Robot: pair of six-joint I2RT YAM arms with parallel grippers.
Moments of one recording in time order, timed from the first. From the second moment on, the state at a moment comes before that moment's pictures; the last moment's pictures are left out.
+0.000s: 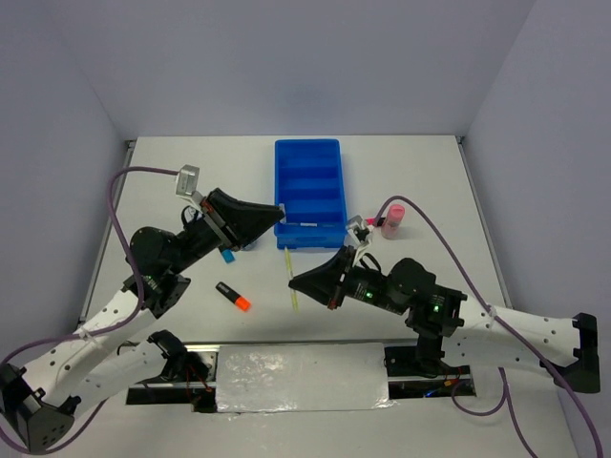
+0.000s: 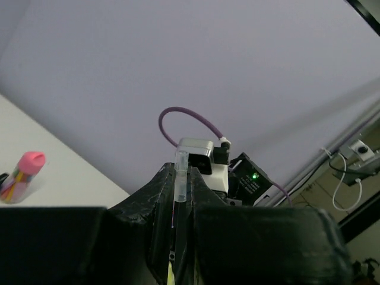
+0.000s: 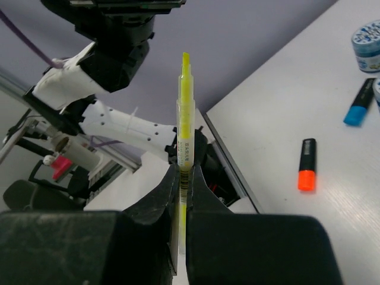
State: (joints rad) left arm -0.62 0.80 0.72 0.54 0.37 -0.96; right arm 1.21 0.75 0.63 0.21 0.02 0.67
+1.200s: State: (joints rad) left arm -0.71 0.86 0.78 0.55 0.38 -0.84; right arm 1.29 0.73 0.71 0.17 0.21 0.54
